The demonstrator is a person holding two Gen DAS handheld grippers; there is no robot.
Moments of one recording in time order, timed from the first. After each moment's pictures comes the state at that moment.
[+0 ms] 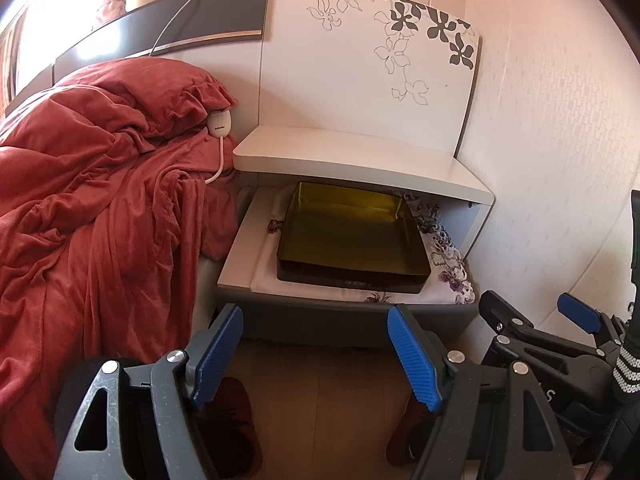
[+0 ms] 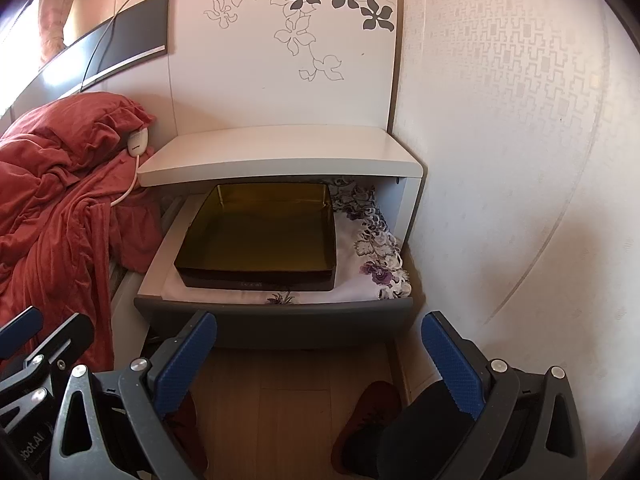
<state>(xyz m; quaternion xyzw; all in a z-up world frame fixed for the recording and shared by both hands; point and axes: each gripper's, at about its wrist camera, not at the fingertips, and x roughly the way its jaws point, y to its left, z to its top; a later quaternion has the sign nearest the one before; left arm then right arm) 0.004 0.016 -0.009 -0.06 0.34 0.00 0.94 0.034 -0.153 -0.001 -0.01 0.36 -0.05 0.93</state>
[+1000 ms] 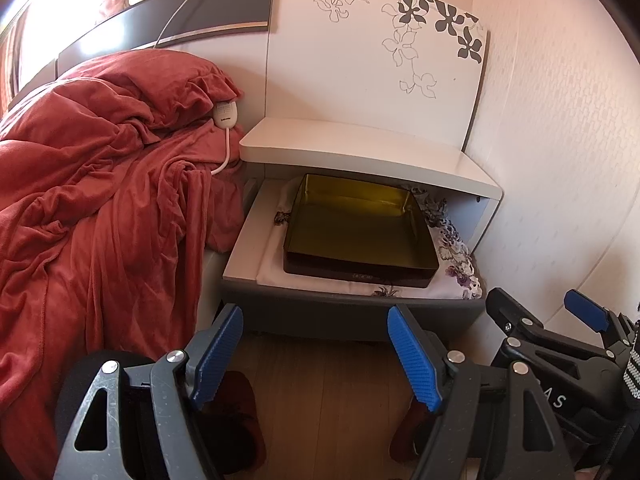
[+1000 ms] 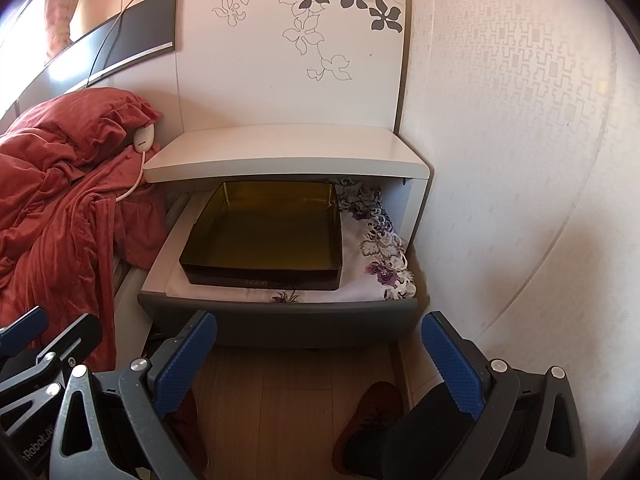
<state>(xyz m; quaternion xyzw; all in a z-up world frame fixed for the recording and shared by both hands) 0.008 0.019 -0.015 -0.06 0.35 0.01 0.93 0.032 -0.146 -0.003 -0.02 0.36 -0.04 0.93</state>
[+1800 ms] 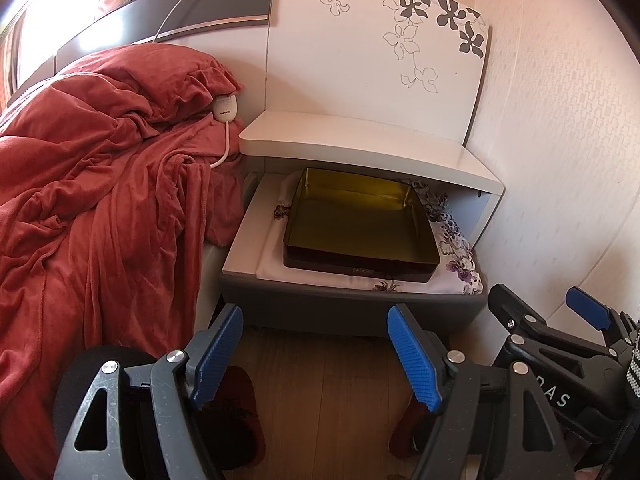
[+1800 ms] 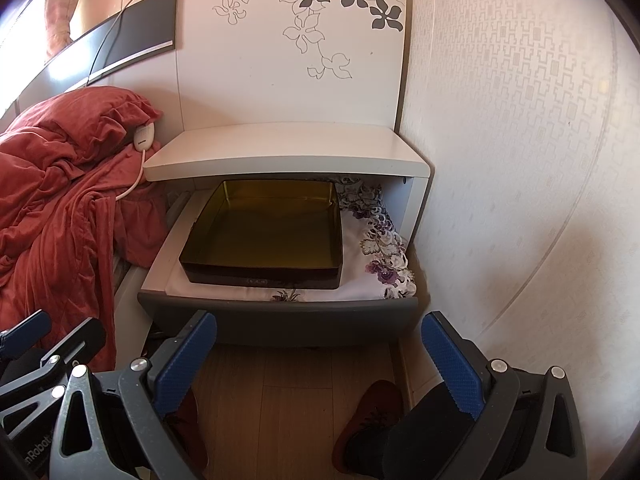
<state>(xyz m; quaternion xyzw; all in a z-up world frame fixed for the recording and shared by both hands) 0.010 0.018 -0.019 -0.06 0.36 0.01 0.93 0.033 -0.145 -0.005 -0.02 0.36 -0.04 0.93</state>
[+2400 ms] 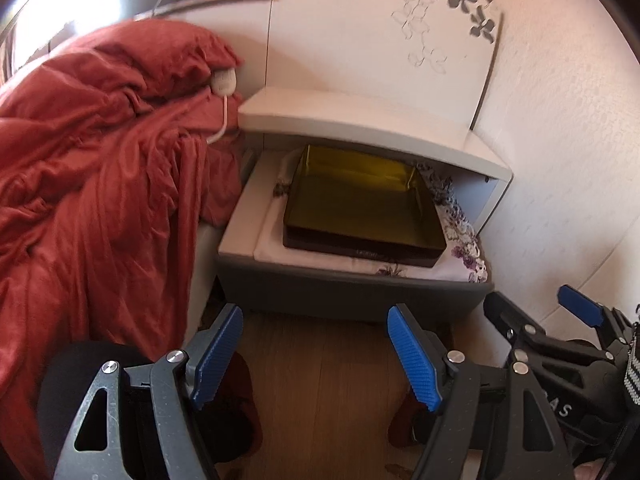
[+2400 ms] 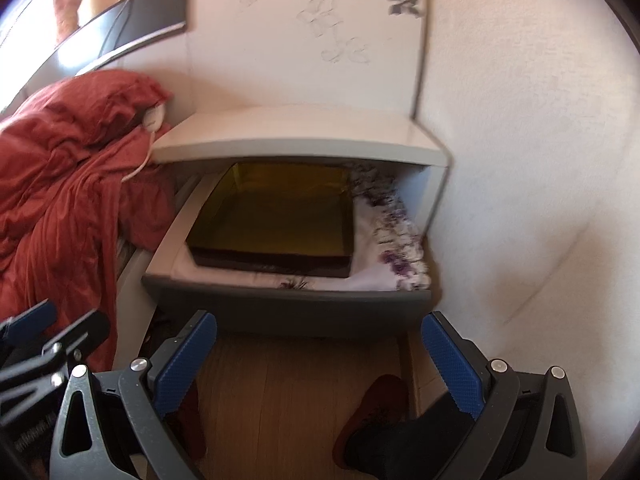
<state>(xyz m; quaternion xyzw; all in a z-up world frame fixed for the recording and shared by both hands) 0.030 0.026 -0.041 -0.07 0.41 0.01 0.91 0.053 -0.144 -0.027 -0.04 0.40 0.02 0.91</state>
